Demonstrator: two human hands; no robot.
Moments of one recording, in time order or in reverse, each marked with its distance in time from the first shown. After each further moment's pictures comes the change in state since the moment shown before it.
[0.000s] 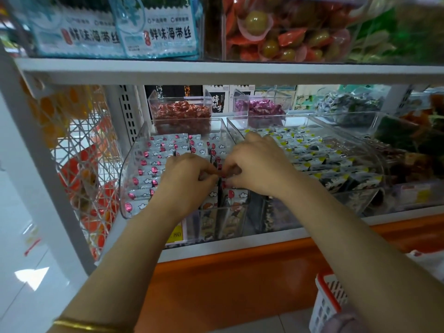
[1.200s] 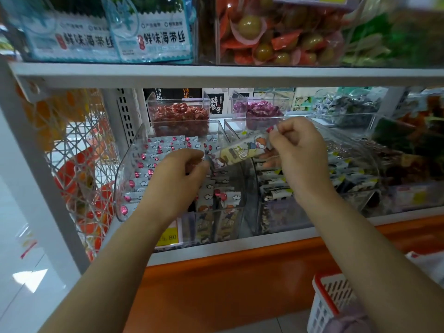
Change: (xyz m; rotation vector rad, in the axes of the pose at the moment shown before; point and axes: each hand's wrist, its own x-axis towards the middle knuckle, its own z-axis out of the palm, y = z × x) left_hand -0.009 0.012 -0.009 -0.267 0.176 -0.126; right_hand -0.033 0.017 -0.012 1.110 0.620 0.439
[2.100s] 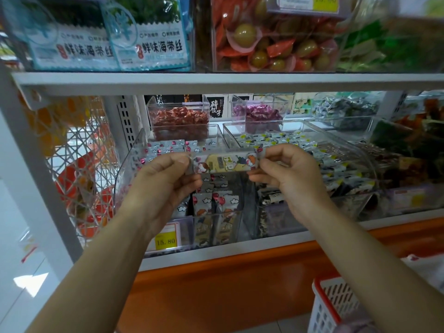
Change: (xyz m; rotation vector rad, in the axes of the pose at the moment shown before) left_hand -0.002 -0.002 -0.011 -1.053 -0.030 -0.462; right_hand -0.009 0.021 -0.004 0.279 -0.131 0.187
